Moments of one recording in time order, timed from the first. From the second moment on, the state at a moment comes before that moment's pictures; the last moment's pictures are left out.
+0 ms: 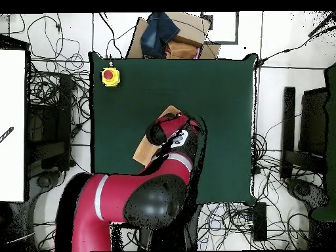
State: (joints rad) arm 0.01 0.05 -0.31 1.13 -0.25 0.11 1.73
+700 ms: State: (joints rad) arm -0.13 0.04 -0.25 1.06 -0.37 0.11 1.73
